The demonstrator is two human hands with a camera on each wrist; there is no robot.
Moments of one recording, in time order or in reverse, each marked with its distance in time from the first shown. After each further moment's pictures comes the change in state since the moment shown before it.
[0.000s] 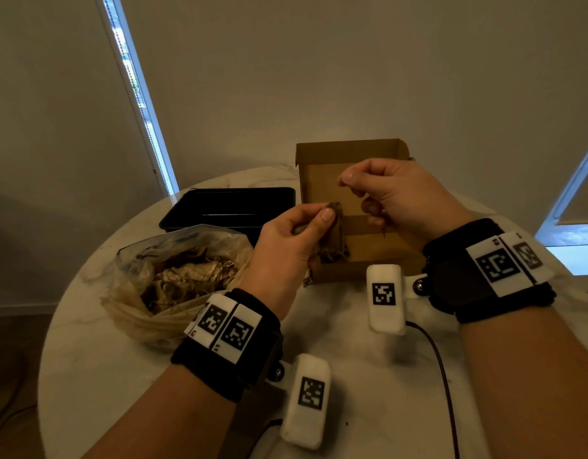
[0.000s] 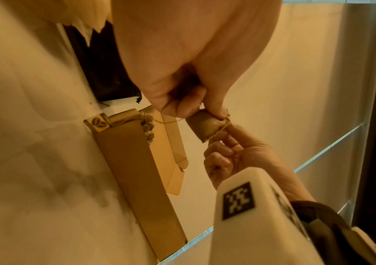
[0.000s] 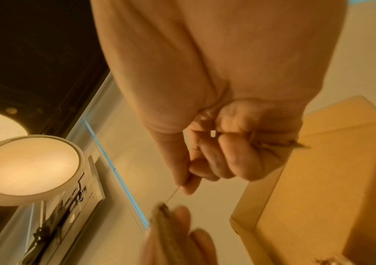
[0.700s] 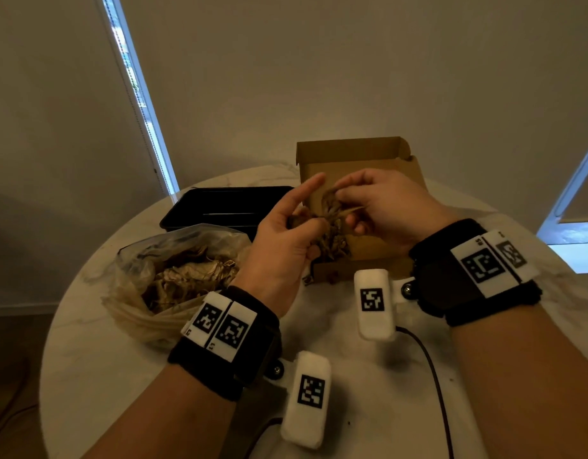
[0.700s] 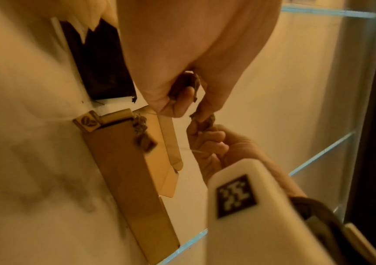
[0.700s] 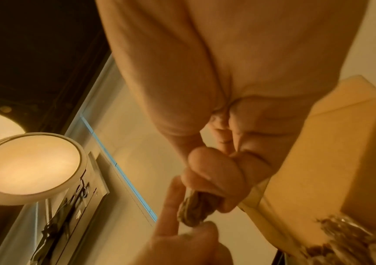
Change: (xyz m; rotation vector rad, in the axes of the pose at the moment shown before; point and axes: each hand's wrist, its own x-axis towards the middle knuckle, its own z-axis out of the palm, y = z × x) left_hand -0.001 0.008 -0.004 -0.118 -0.066 0.019; right_hand -0.003 -0.005 0.018 0.040 -0.028 0.211
